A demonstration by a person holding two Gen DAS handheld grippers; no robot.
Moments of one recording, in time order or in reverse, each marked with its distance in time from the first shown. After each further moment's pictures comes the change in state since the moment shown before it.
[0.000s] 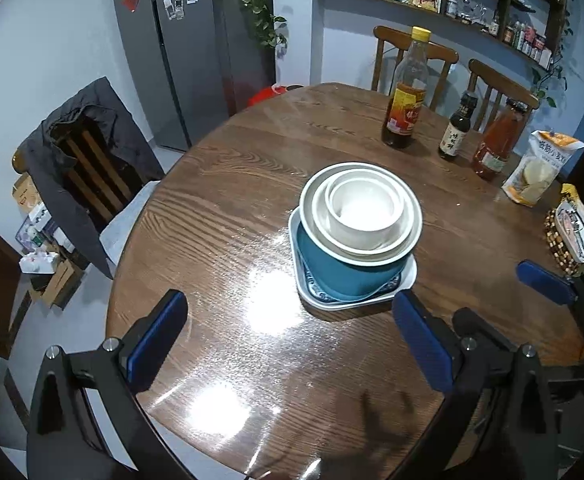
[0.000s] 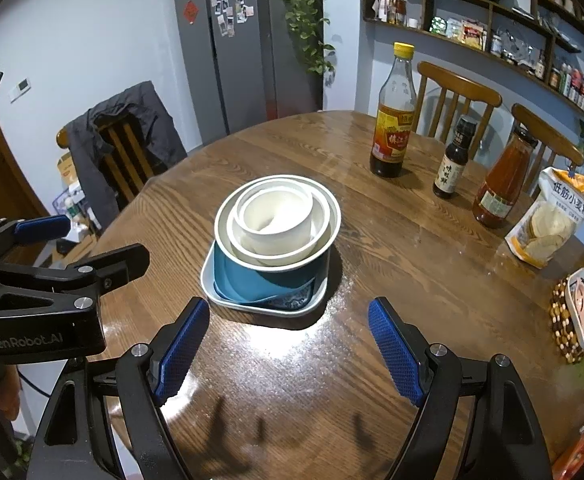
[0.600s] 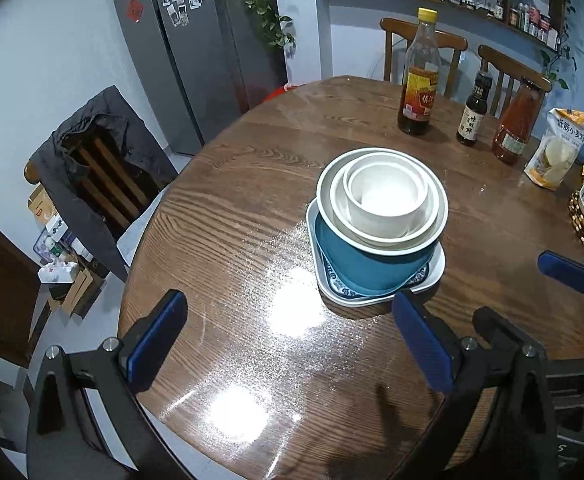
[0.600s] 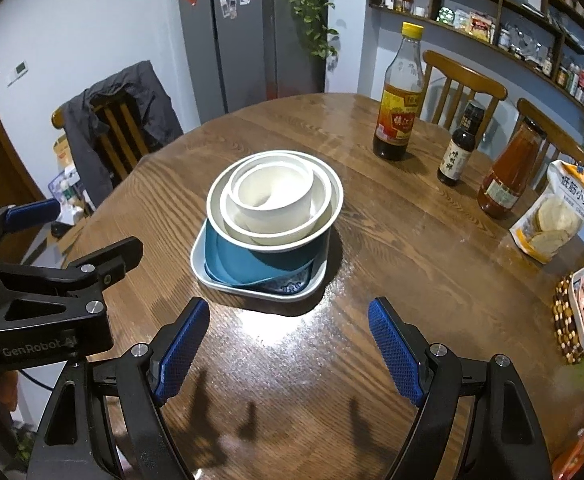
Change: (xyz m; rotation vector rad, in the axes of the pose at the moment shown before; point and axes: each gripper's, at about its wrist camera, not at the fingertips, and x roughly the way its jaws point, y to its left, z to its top) left arm 0.019 -0.003 -0.011 0.042 -0.004 0.078; right arm 0.019 0.003 -0.008 -0.032 0.062 -0.017
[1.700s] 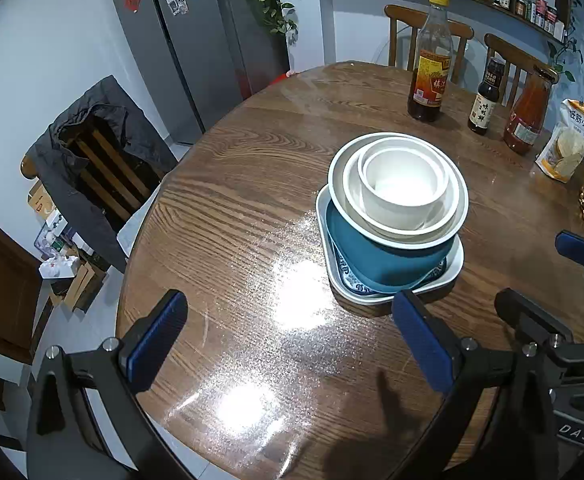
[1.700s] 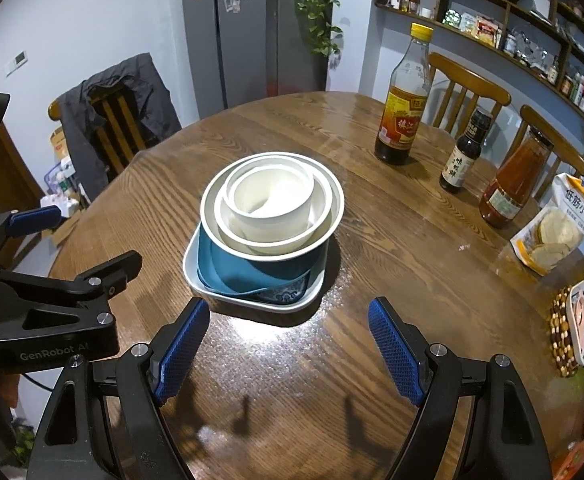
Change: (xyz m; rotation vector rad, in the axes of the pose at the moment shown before) left arm 0.019 0.003 0.001 0.004 0.042 0.011; right arm 0.009 0.001 0.011 -0.019 0.010 -0.022
